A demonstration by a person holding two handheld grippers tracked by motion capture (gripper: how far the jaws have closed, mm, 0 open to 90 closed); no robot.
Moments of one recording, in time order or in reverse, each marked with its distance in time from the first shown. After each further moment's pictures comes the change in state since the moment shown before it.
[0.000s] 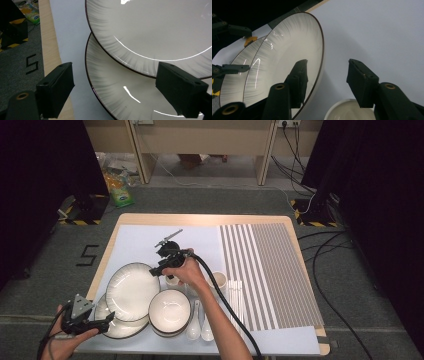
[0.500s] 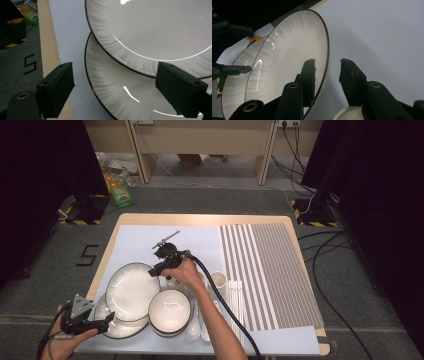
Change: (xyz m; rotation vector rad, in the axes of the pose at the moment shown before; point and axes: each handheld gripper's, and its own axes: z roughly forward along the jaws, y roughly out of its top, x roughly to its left) left arm 0.000 -0.002 0.002 -0.025 0.001 -0.012; right arm 0.001 0.000 0.011 0.018 0.027 0.032
